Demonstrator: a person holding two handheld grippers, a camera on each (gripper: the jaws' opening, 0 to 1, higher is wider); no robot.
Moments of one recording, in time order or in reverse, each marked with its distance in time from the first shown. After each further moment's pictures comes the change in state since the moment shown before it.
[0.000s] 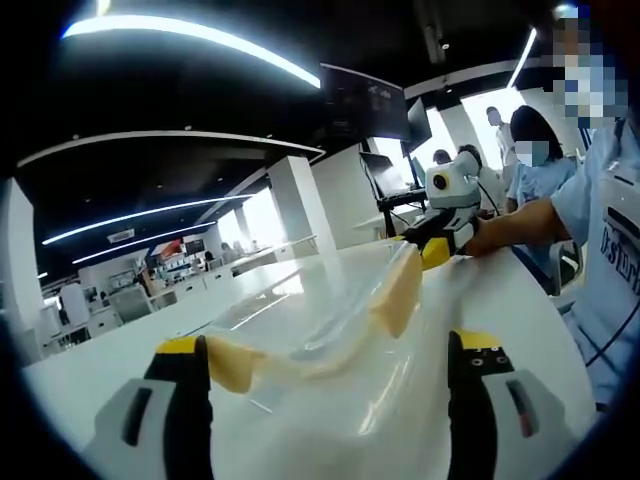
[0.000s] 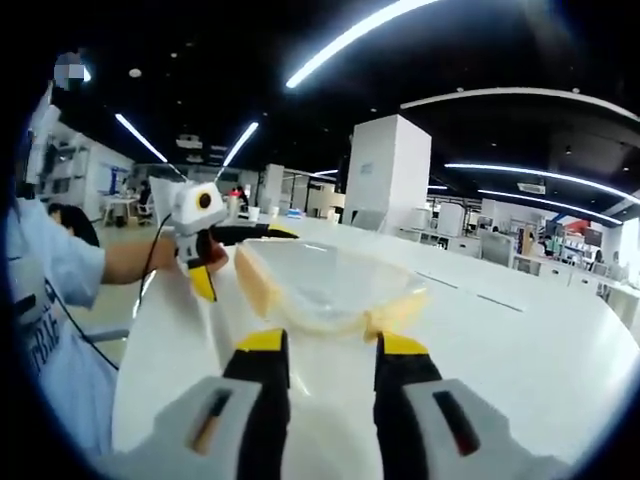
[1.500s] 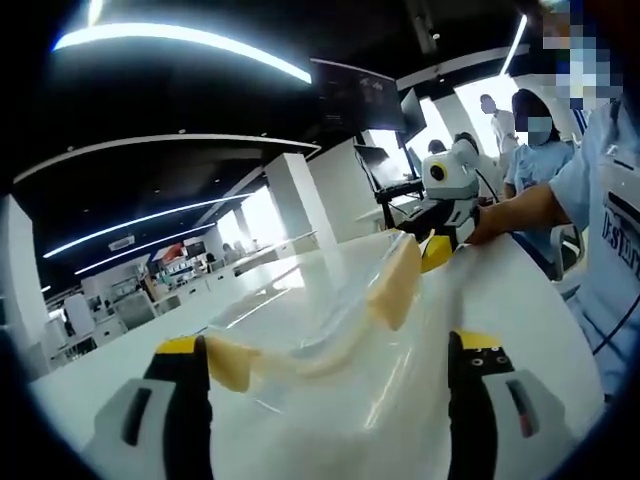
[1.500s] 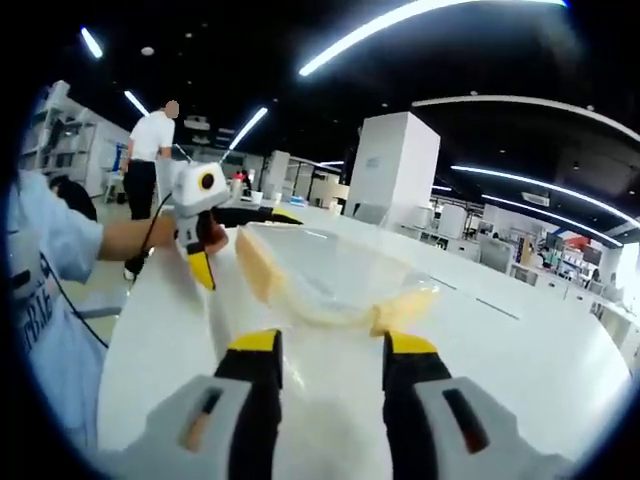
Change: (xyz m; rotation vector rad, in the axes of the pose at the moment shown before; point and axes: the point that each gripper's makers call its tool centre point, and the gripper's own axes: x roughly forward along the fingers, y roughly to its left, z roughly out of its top) left arm 0.001 -0.002 -0.005 0.053 0.023 0.003; right arm 0.004 0.003 -0.010 -0.085 0.052 -0.005
